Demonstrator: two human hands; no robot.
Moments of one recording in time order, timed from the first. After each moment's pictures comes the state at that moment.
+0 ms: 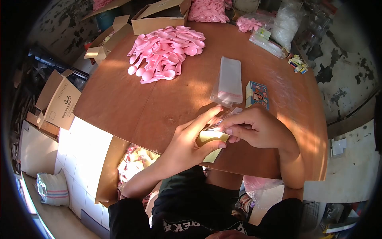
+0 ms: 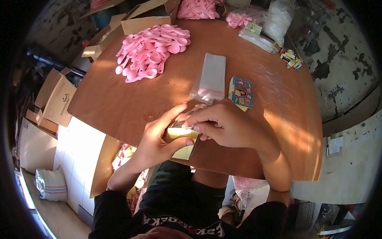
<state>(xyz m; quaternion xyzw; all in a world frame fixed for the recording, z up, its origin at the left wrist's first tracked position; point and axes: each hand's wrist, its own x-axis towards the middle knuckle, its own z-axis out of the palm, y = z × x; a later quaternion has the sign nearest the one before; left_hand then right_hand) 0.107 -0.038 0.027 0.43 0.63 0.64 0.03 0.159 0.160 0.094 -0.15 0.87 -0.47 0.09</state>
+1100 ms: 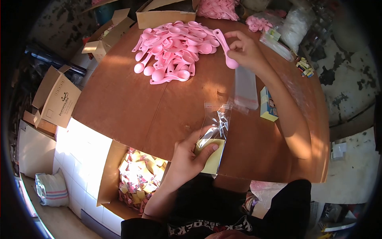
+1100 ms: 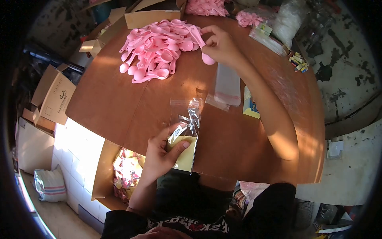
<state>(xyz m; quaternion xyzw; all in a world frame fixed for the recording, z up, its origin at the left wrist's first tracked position) 0.095 -0.073 -0.025 0.24 0.66 0.70 0.17 -0.040 0.209 0.060 -0.06 0.89 -0.42 -0.13</state>
